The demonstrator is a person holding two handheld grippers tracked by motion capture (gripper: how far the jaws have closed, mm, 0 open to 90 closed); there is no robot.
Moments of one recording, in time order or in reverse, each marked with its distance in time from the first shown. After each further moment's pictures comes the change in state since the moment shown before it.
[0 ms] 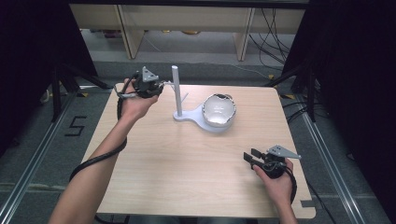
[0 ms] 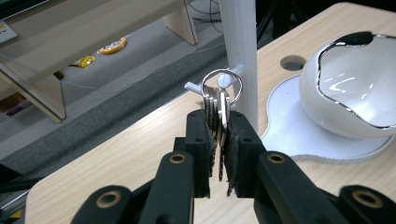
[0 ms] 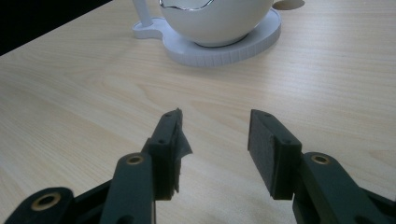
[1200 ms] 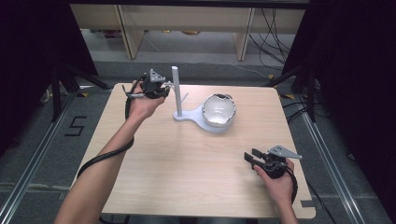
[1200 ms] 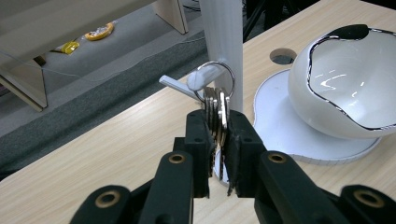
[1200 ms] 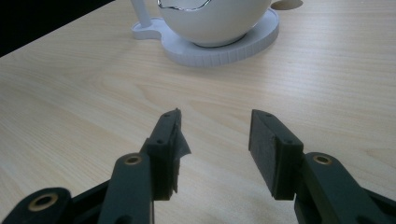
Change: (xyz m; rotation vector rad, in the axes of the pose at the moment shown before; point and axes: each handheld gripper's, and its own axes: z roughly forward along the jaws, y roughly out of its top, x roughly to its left) left arm -0.014 -0.001 0.022 0.029 -0.036 -0.057; right arm -0.002 -0.001 0.000 -0.014 0.021 0.020
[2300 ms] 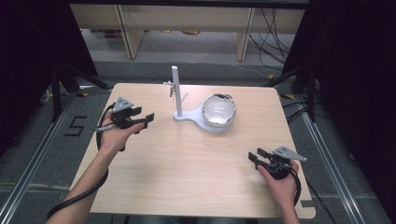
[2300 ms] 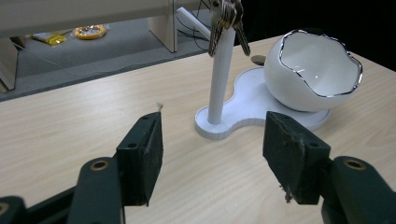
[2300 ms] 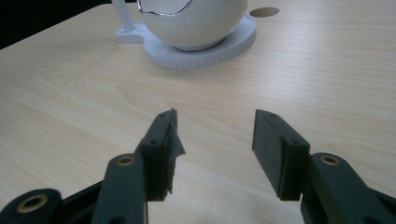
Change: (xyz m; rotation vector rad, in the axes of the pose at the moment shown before) left arm 0.007 -0.105 -0.069 -0.168 -0.071 -0.243; right arm -0.006 -0.003 -0.010 -0.018 -0.052 0.031
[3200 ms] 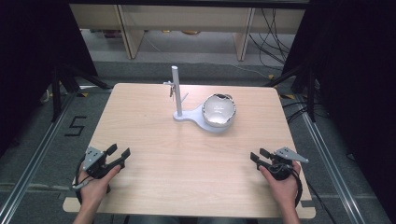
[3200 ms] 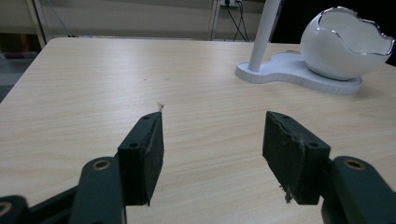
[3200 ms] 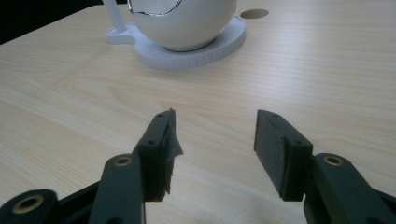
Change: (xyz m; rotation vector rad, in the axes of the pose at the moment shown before) left arm 0.013 -0.147 -0.062 -0.183 0.139 -0.118; right arm -0.005 -0.003 -0.001 -0.030 -0.023 -0.031
